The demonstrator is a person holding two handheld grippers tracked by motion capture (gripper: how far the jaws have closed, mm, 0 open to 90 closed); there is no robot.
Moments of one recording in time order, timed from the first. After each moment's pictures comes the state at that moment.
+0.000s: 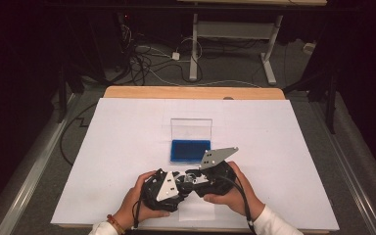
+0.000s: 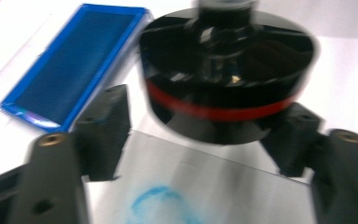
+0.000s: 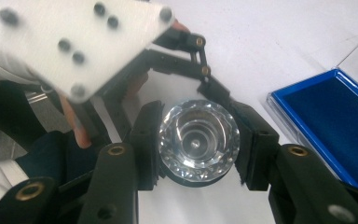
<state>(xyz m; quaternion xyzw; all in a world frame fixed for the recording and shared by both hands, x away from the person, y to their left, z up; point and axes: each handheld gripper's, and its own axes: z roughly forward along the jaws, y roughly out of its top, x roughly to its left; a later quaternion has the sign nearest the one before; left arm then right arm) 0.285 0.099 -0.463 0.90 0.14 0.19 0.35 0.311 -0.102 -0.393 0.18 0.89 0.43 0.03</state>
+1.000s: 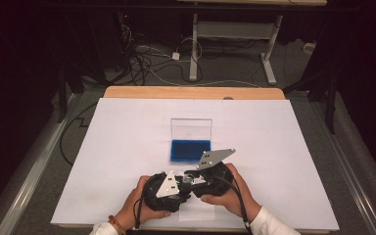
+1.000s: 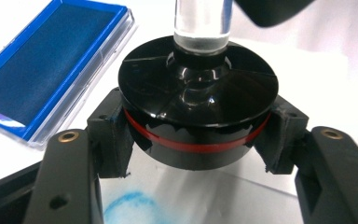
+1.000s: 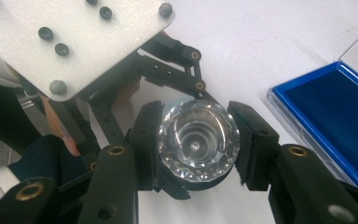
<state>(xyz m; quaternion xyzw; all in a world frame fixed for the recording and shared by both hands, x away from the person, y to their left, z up) 0.288 0.098 -0.462 0.90 0.16 0.15 0.37 0.311 -0.097 -0.400 0.20 0.88 0.42 0.03</state>
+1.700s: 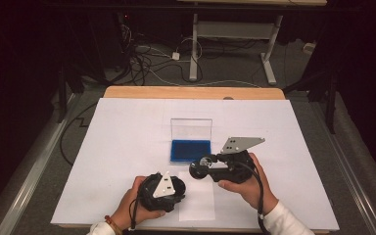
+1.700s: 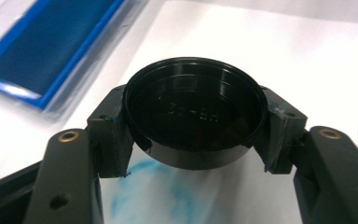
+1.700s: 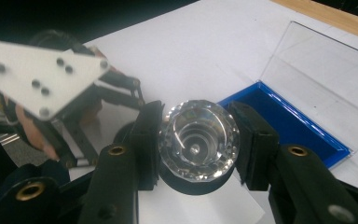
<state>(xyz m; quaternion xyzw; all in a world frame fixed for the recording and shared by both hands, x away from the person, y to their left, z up) 0.289 0.115 -0.464 0.91 0.17 0.16 0.34 0.325 -0.143 -0.372 0.24 0.85 0.47 0.08</state>
